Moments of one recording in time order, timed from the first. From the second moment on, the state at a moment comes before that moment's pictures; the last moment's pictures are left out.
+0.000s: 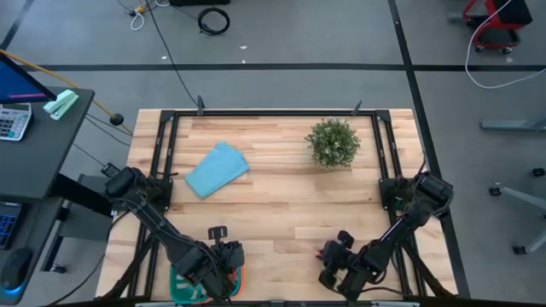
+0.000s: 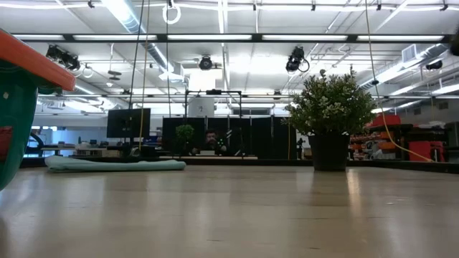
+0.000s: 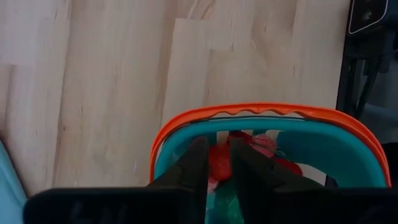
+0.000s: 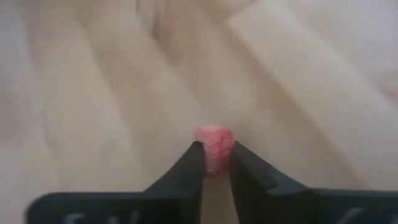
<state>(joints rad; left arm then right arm) -0.77 1.87 1.64 -1.12 -0.35 -0.85 0.89 1.92 1.01 -0.37 0.67 1.42</state>
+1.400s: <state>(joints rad) -0.74 1.58 1.63 -1.57 -0.58 -0.93 0.39 2.37 2.05 -0.25 0.10 0.40</state>
